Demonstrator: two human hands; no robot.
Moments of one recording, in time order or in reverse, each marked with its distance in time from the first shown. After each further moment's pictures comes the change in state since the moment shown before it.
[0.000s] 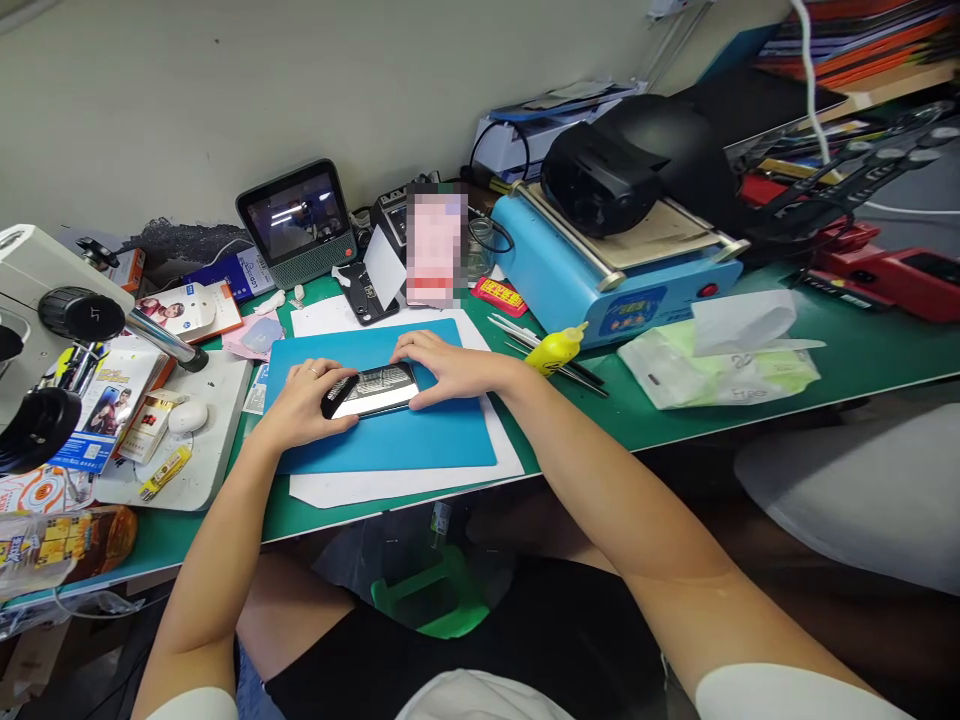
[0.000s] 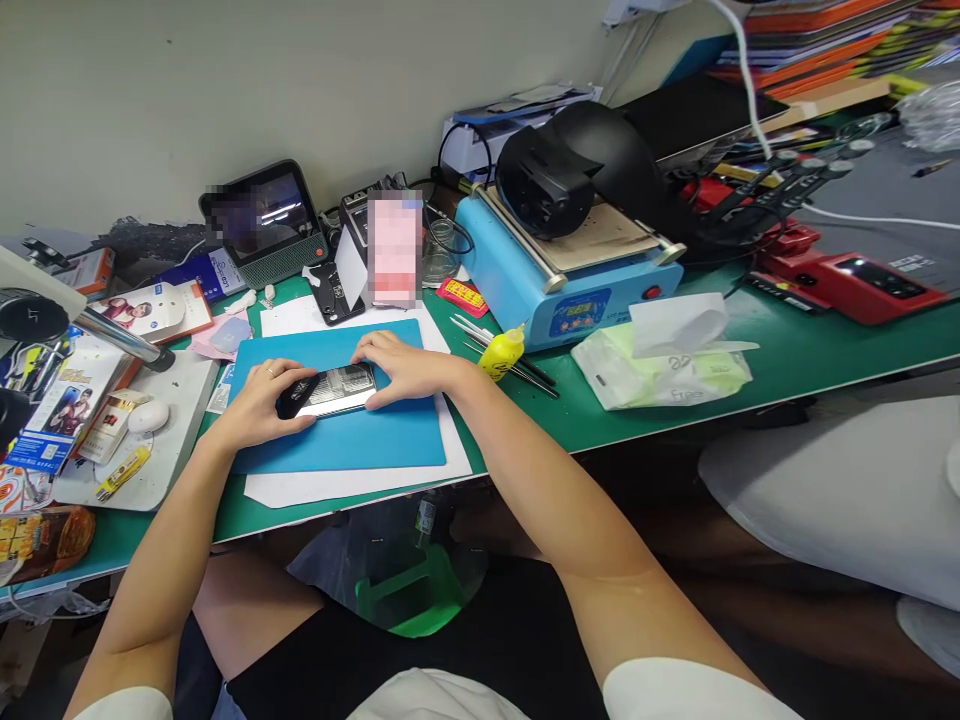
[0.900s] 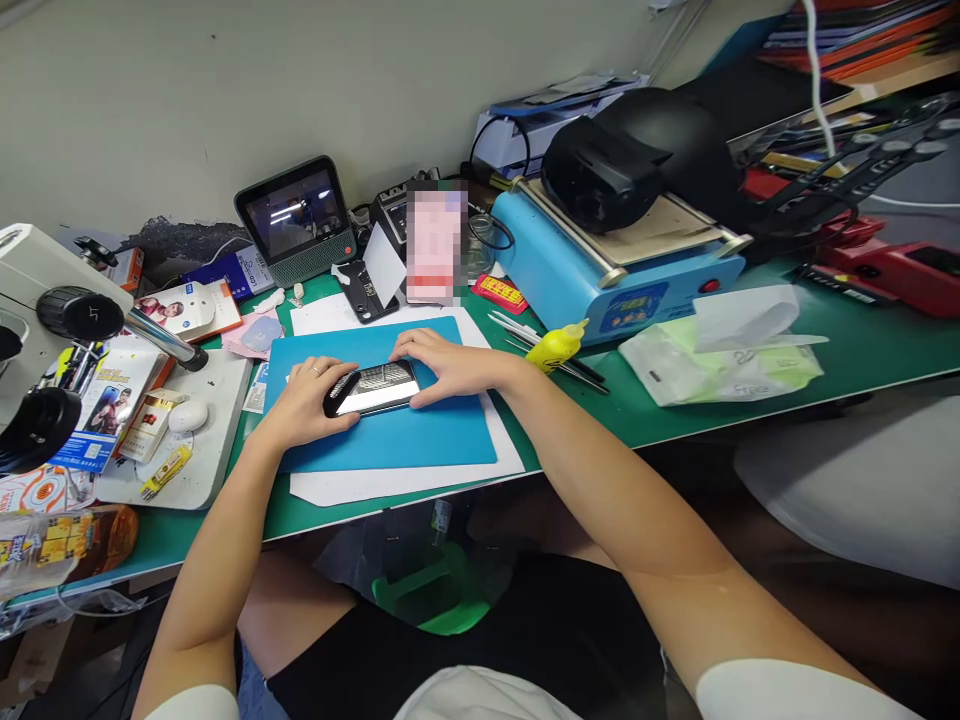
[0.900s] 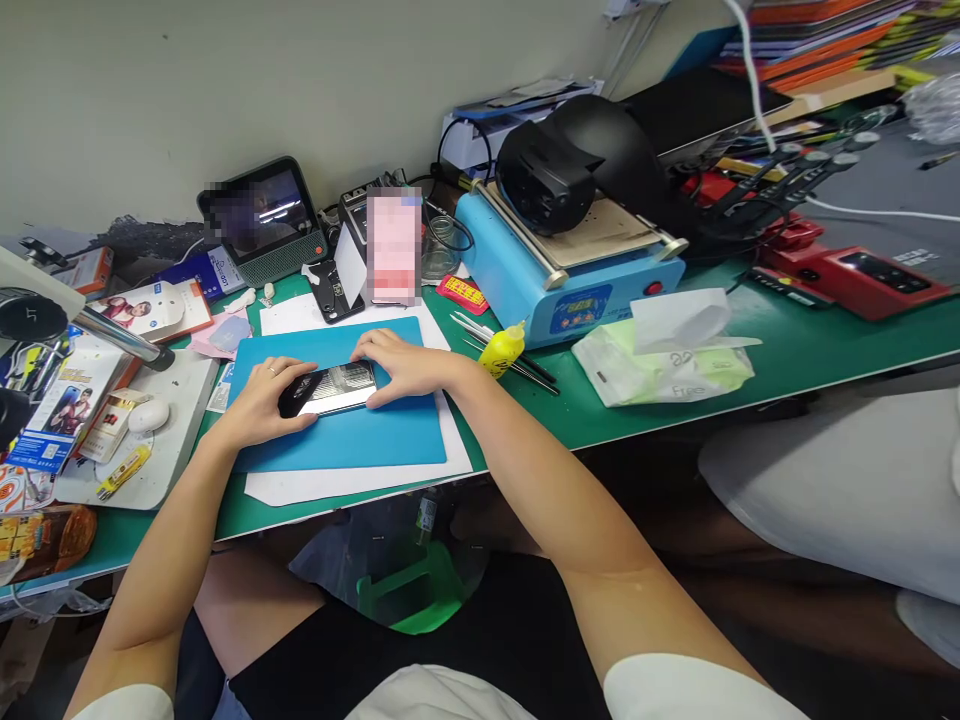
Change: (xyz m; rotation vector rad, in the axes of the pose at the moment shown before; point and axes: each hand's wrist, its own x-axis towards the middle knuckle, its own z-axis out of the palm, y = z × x) left_hand 0.001 0.000 0.002 0.000 0.007 0.010; right_hand -0.001 -0.001 -0.001 0.001 -0.004 0.014
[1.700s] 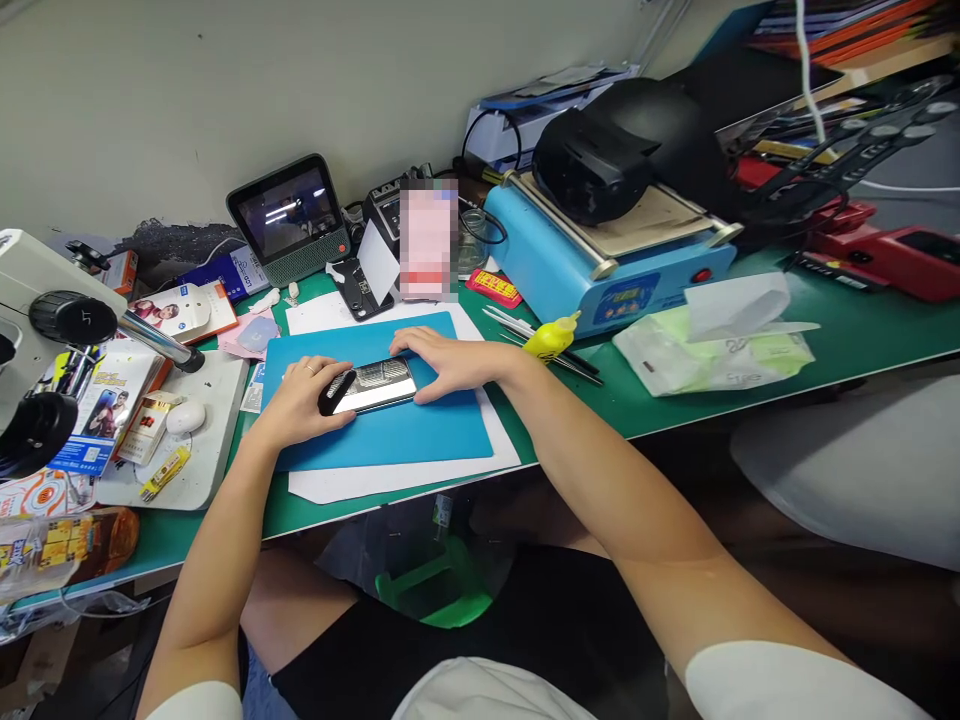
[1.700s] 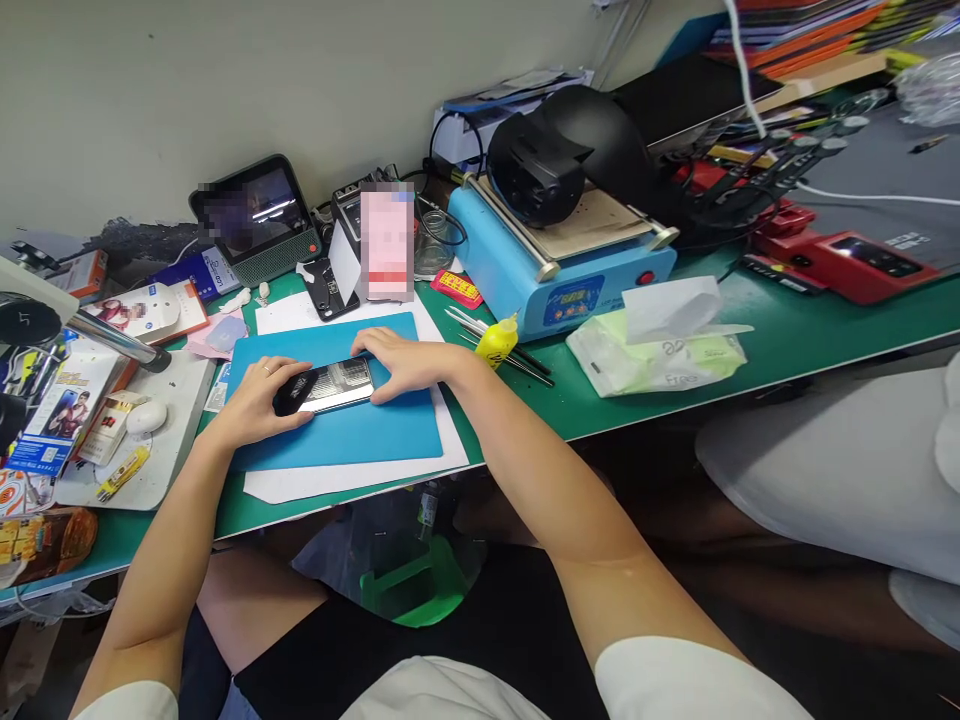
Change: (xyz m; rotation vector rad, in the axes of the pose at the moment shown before) left_hand -0.001 0.000 -0.003 0.037 -0.007 -0.011; right_hand -0.005 -0.001 -0.006 -0.015 -0.040 0.007
